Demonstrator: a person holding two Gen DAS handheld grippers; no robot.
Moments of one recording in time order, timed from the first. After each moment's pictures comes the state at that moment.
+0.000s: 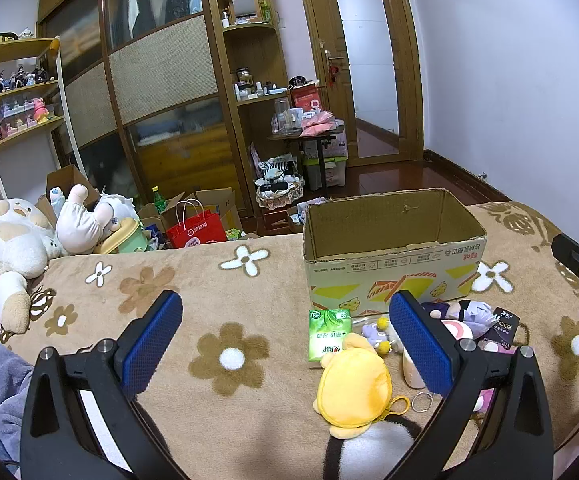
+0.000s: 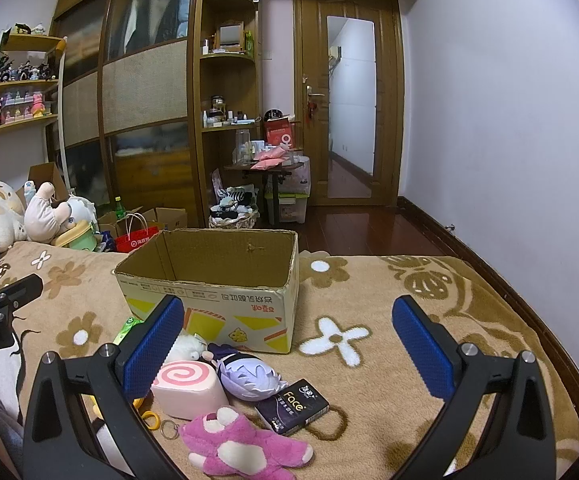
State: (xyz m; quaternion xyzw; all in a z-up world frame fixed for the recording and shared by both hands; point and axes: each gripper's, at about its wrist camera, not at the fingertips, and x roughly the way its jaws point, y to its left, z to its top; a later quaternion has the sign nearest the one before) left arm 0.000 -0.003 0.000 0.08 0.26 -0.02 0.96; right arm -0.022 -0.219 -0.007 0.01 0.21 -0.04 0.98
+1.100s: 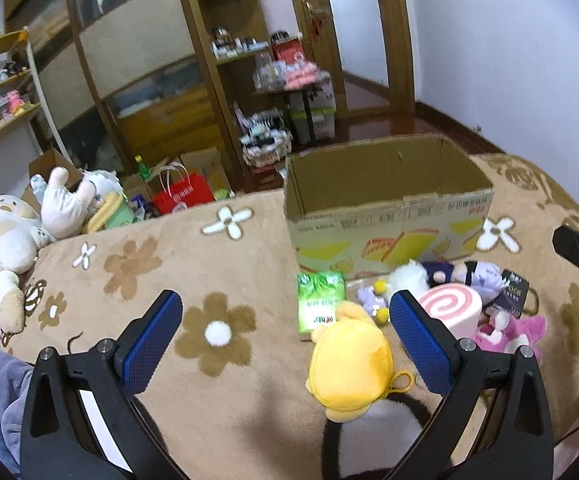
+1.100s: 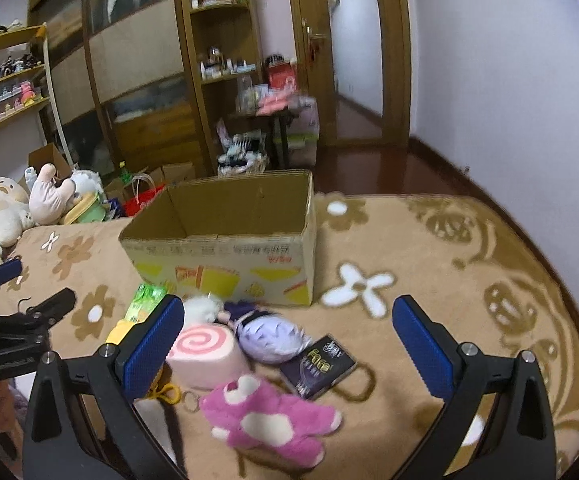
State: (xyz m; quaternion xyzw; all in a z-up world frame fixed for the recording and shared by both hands) left arm 0.032 -0.012 -0.023 0.11 0.36 -0.04 0.93; right arm 0.006 -0.217 -0.040 0.06 0.33 -0.02 0.94
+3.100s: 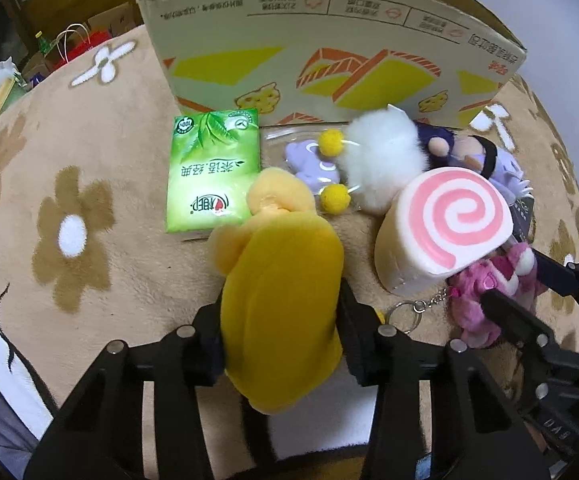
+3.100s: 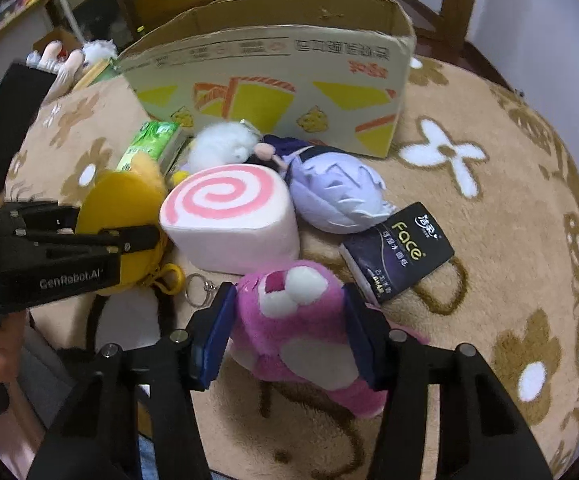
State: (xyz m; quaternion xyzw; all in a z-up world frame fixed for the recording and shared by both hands) left arm 0.103 -0.019 -0.158 0.06 0.60 -0.14 0.78; right arm 0.038 -0.172 -0.131 0.00 0.54 0.05 0.84
